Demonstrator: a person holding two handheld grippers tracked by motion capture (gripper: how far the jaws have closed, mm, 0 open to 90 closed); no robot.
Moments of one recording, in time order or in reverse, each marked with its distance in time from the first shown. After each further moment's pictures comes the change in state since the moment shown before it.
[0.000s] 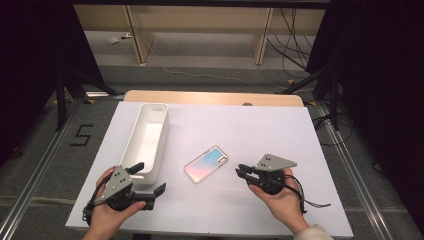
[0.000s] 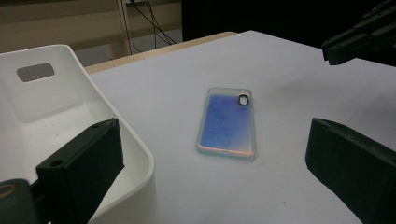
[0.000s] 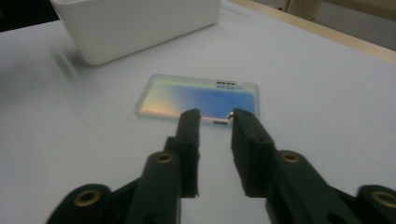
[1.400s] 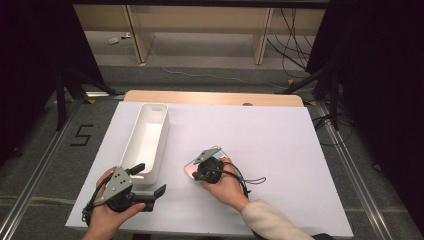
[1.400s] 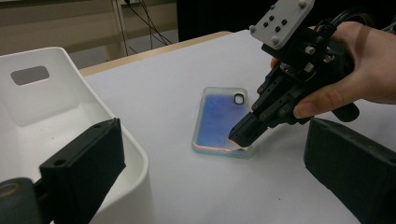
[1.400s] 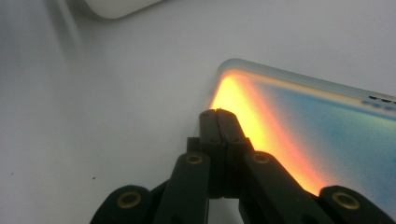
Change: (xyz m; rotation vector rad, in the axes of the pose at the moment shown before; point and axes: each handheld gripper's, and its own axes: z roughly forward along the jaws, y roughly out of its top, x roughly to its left) left arm -0.003 0.000 -0.003 0.005 -0.014 0.001; right arm 0.049 0.031 0.142 0.321 0.150 -0.063
